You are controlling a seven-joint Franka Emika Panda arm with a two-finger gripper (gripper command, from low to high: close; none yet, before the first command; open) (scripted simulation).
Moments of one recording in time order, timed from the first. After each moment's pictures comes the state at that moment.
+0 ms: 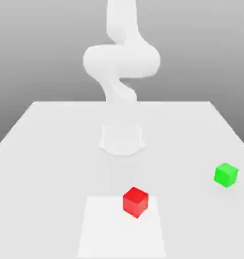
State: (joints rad) arm 0.03 -0.73 -0.02 -2.36 0.00 2.35 0.72
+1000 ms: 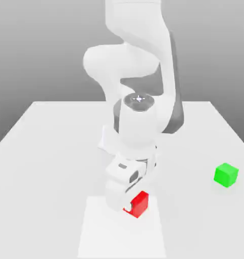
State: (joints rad) arm 0.18 0.20 -0.06 -2.84 0.09 3.03 -0.09
